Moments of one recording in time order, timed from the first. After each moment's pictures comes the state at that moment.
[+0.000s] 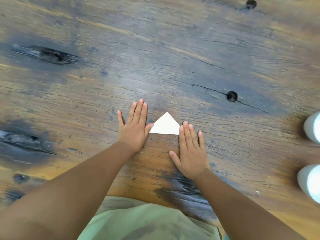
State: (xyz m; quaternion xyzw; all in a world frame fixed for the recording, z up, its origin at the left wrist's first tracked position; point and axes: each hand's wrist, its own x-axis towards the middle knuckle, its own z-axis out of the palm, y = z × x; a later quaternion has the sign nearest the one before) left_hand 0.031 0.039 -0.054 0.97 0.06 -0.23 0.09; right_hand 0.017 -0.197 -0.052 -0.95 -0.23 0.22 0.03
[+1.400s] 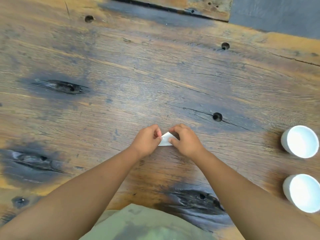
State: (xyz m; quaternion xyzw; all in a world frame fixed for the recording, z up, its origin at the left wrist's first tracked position) left_hand 0.083 0.009 0.016 0.85 0.15 -0.24 0.45; right_hand 0.126 -0.164 0.018 -0.89 -0.11 0.33 0.30
